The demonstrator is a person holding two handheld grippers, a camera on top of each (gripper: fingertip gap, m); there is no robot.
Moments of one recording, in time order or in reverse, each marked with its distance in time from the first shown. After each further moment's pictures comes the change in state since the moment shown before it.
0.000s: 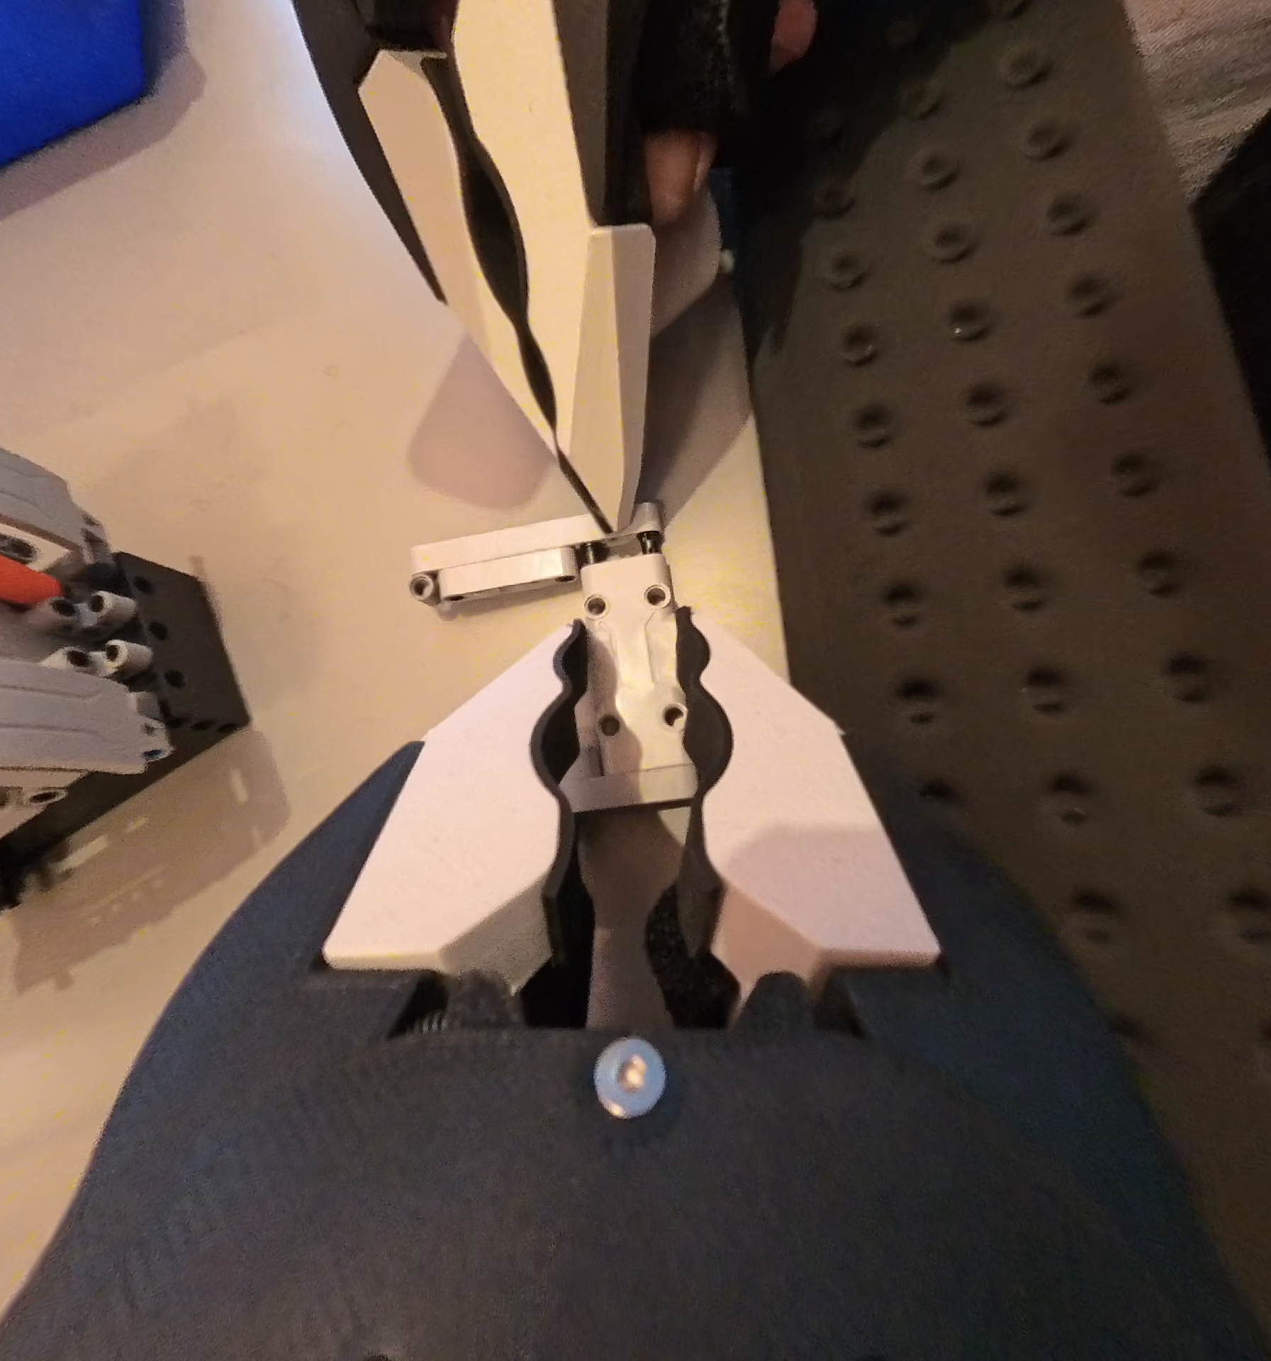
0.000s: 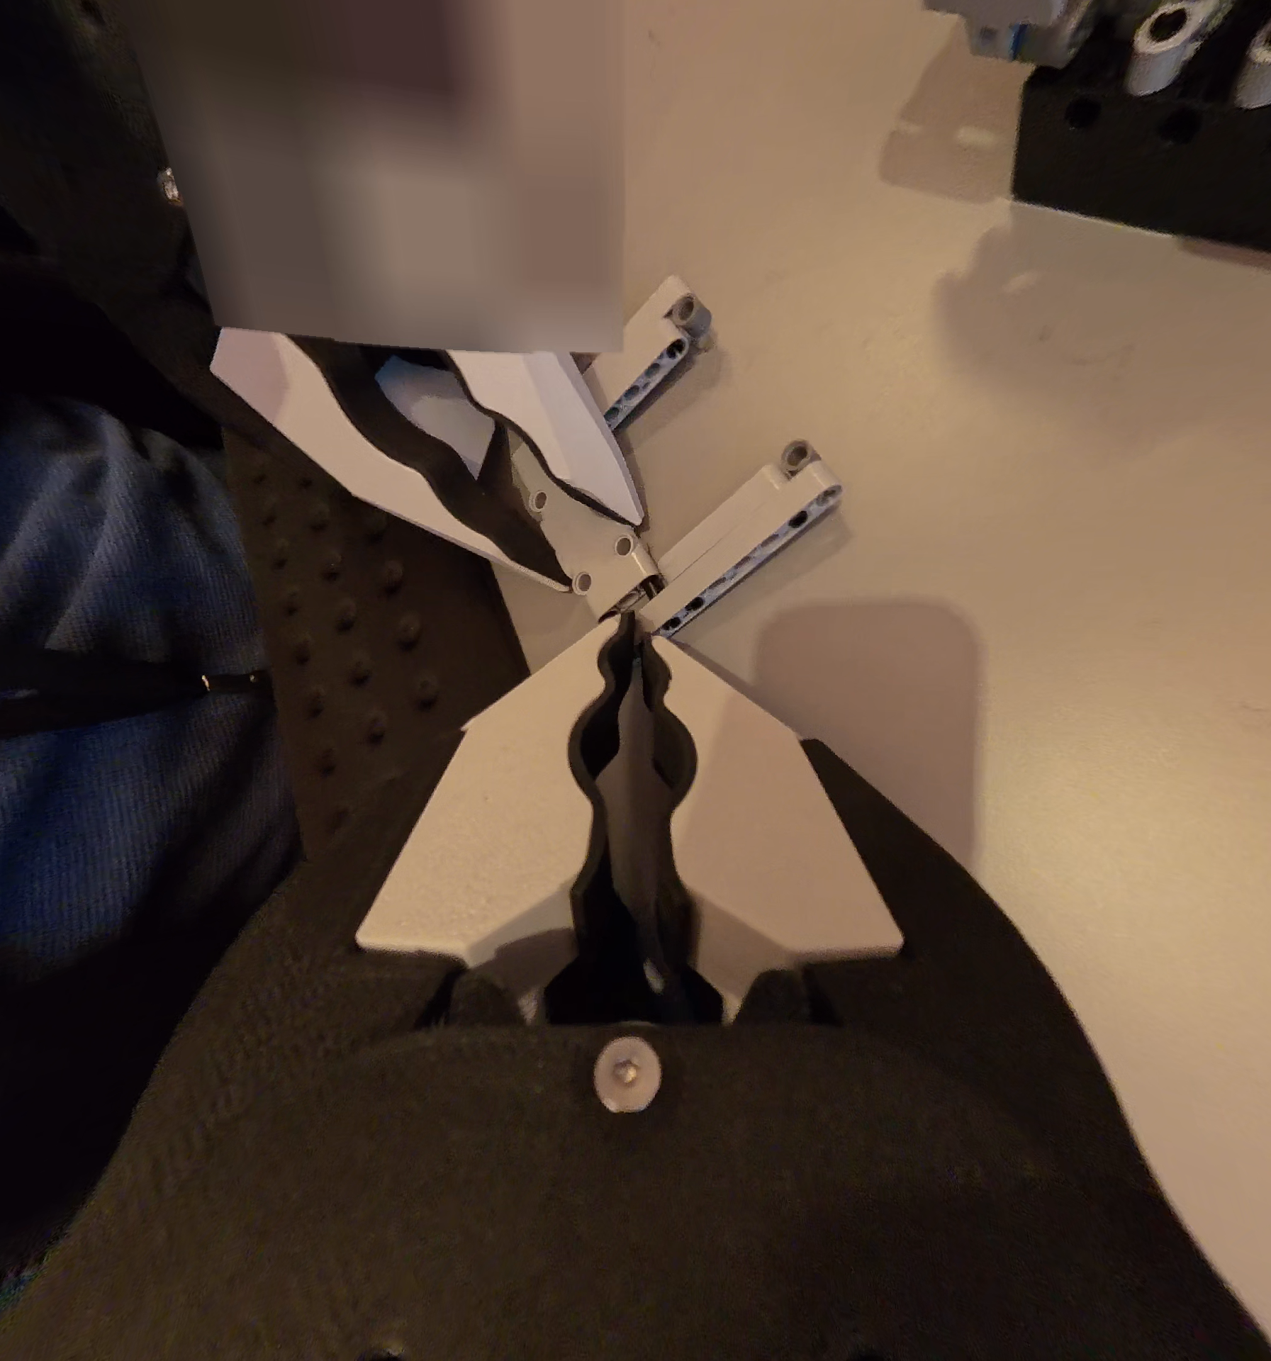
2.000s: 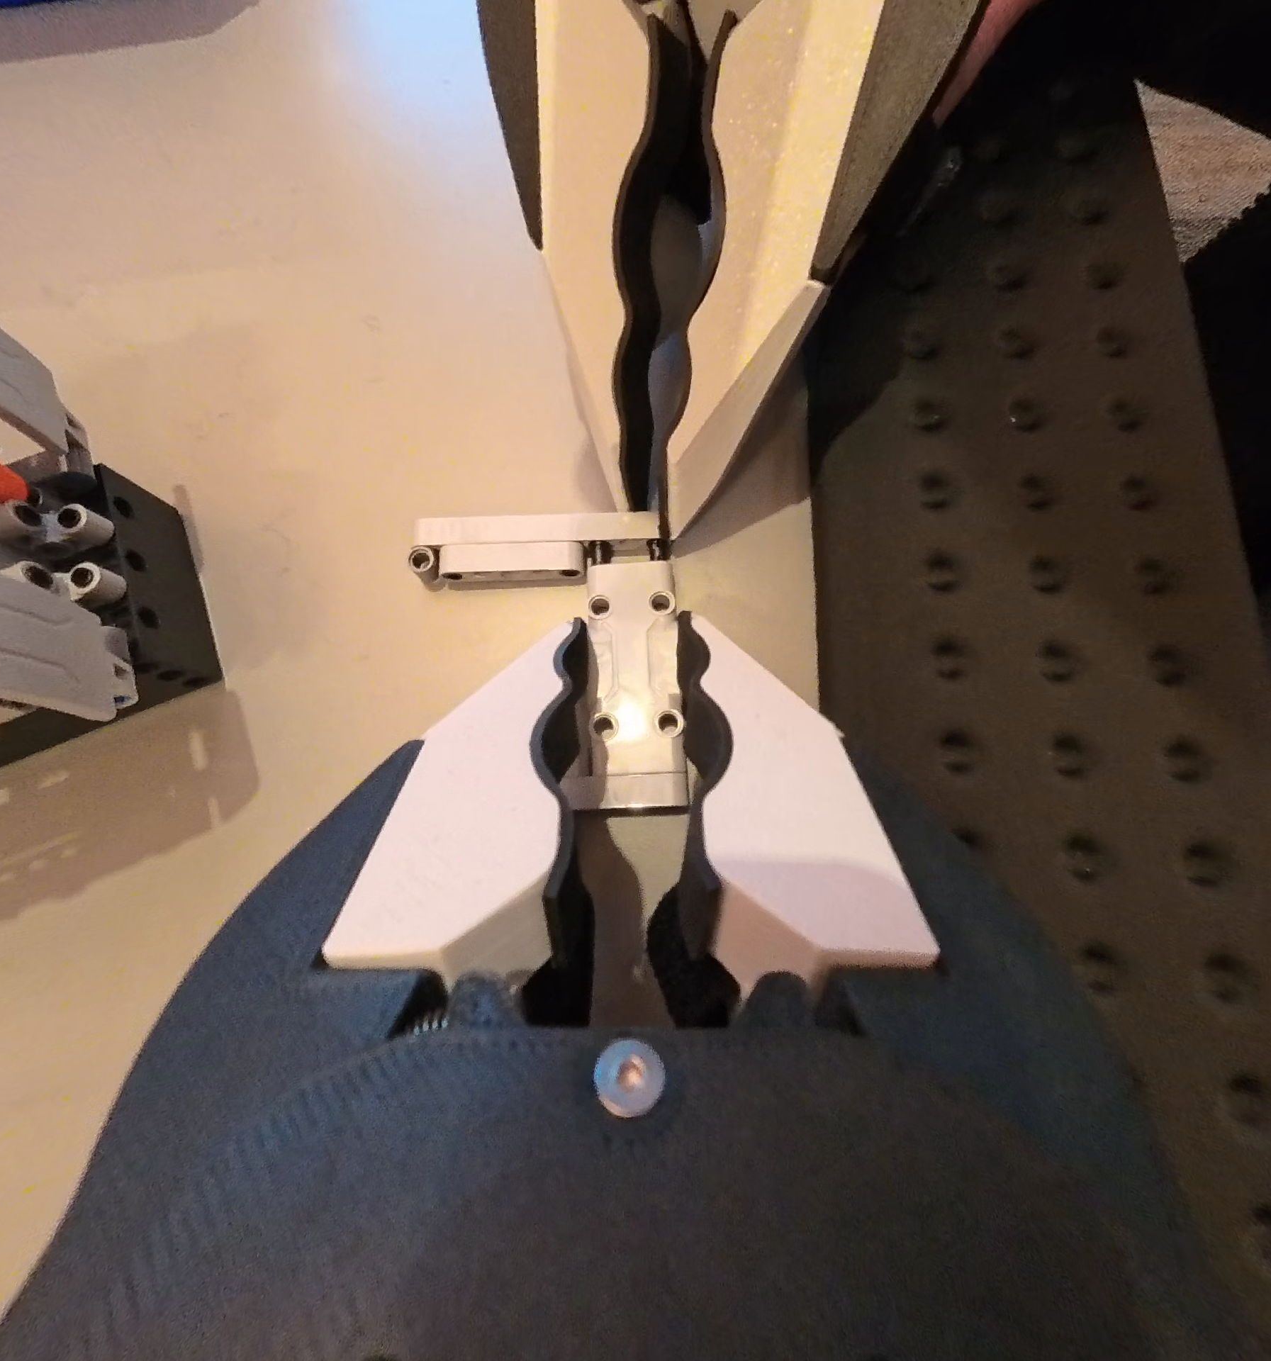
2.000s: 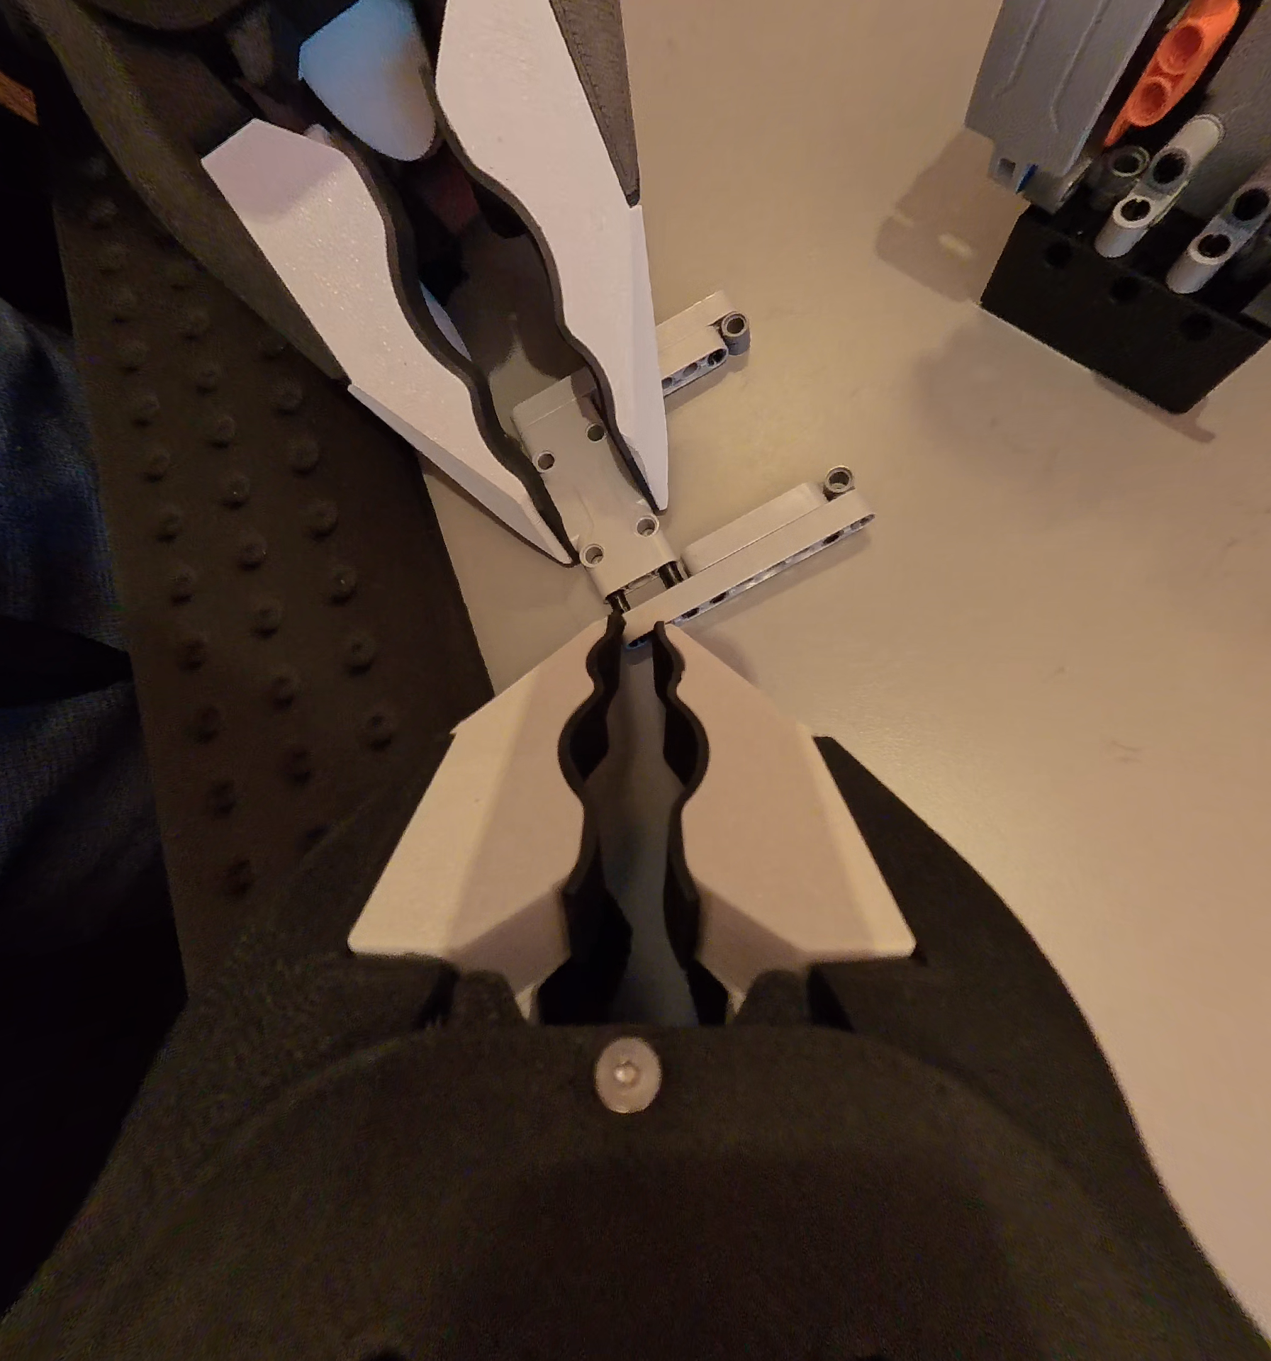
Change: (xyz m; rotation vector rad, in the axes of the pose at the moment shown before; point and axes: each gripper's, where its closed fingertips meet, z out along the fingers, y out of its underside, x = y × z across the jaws) left arm -0.011 -0.001 0.004 0.034 0.050 -0.202; right arm 0.008 0.001 -0.001 0.013 0.172 -0.247
